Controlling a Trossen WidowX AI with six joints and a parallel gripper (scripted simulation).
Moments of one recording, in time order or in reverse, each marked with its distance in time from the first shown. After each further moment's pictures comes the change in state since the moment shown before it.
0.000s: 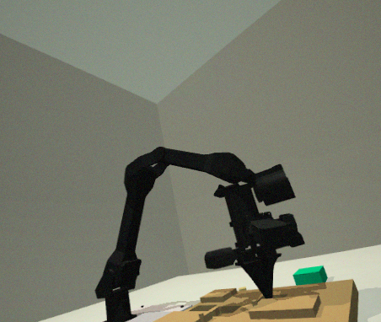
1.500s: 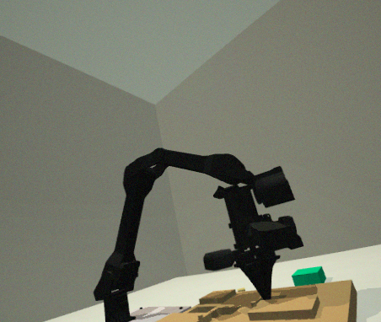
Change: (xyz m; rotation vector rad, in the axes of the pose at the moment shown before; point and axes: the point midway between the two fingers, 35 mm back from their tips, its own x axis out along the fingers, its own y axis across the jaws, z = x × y) arm 0.001 -0.001 -0.001 -0.001 0.009 -0.010
